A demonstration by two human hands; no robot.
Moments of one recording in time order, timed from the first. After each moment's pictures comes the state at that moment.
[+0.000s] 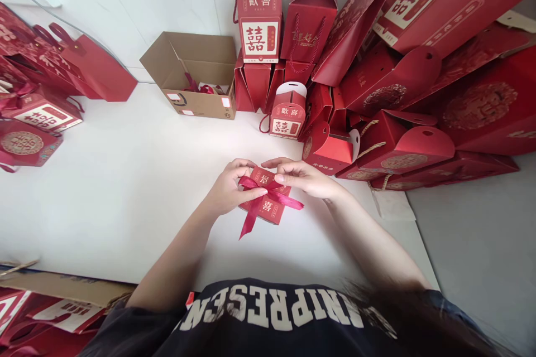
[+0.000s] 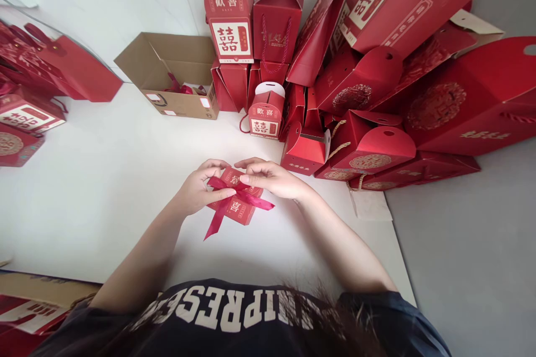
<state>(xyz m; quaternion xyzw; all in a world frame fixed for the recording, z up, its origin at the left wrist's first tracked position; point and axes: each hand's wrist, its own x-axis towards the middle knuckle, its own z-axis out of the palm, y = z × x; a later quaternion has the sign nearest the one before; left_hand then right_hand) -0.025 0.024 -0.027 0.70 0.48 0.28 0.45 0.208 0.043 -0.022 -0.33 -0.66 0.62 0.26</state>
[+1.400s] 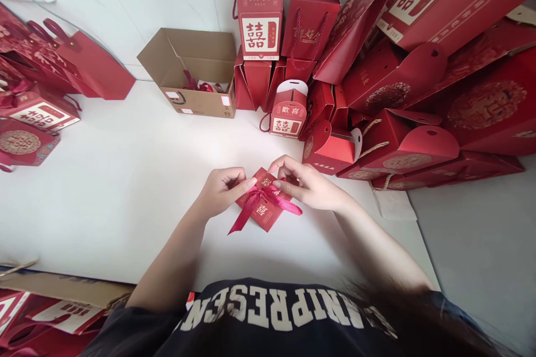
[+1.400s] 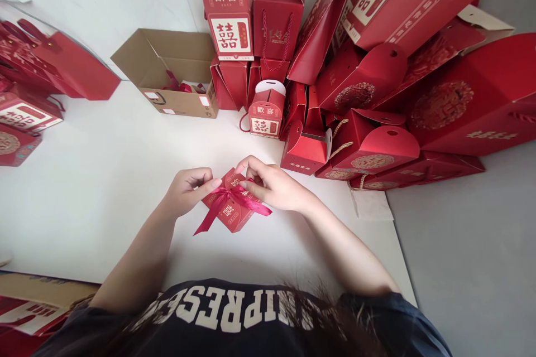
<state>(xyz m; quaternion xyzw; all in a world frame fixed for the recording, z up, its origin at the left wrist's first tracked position) -0.038 0.020 -0.019 0.68 0.47 0.30 0.47 0.205 0.025 -0.004 -0.35 -0.76 0.49 0.26</state>
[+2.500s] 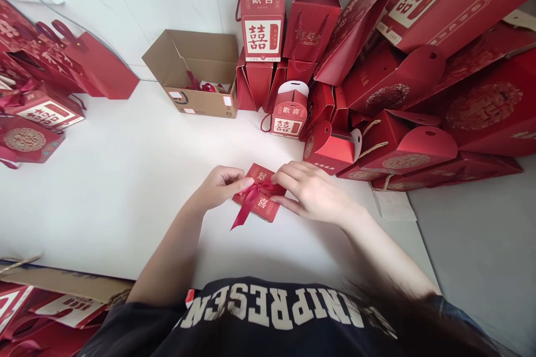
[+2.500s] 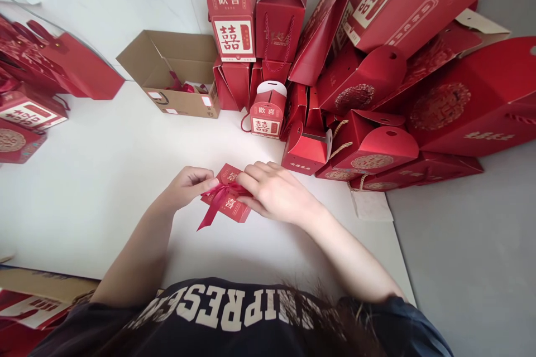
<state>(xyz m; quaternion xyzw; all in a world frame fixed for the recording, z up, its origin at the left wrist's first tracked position) -0.046 0.028 -0.015 0.64 0.43 0.25 0.58 0.204 0.010 0.015 -0.32 -0.93 0.08 0.16</state>
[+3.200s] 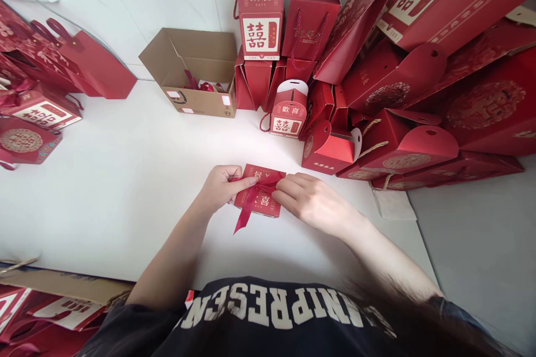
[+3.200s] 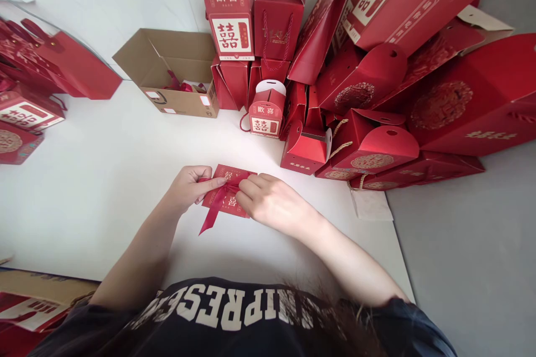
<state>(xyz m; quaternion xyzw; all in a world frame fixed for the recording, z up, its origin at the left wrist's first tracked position) -0.031 0.023 -0.017 0.54 0.54 0.30 0.58 0.199 -0.005 0.016 -0.27 -0.95 -0.08 0.14</state>
